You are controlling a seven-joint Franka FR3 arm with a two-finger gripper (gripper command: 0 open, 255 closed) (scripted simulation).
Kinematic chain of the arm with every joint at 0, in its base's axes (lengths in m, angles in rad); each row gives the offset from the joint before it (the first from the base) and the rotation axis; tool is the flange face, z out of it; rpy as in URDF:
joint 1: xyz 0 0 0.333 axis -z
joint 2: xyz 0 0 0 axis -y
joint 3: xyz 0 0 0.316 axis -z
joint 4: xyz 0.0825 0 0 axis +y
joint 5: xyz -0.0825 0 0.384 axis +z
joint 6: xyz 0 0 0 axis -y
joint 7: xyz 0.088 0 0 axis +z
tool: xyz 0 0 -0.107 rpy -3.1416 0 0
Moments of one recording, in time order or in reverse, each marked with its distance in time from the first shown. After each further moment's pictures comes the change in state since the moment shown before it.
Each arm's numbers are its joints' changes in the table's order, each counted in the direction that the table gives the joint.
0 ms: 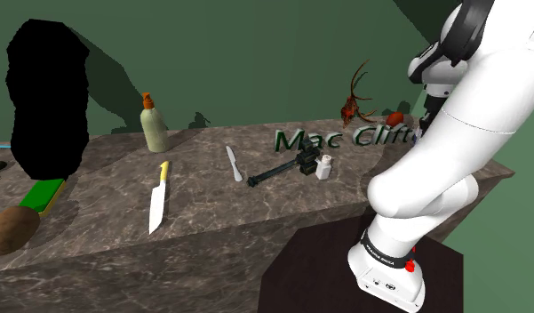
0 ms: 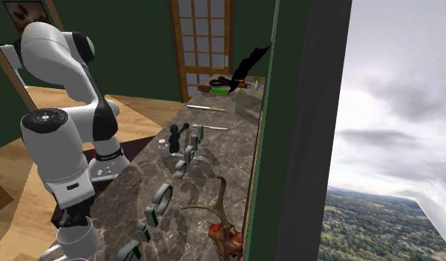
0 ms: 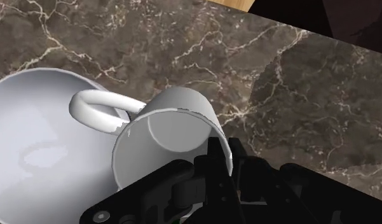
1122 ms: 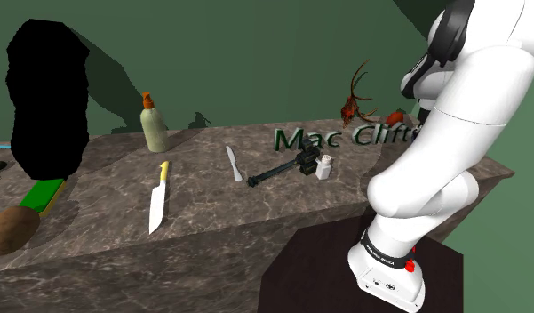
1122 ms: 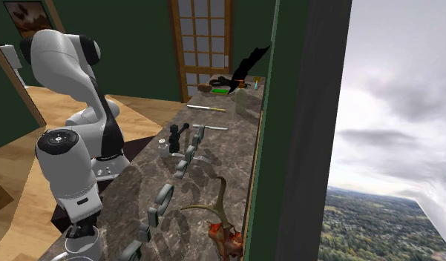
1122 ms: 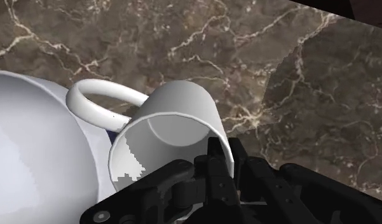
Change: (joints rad) arm 0.009 -0.086 0.009 0.074 0.056 0.148 0.027
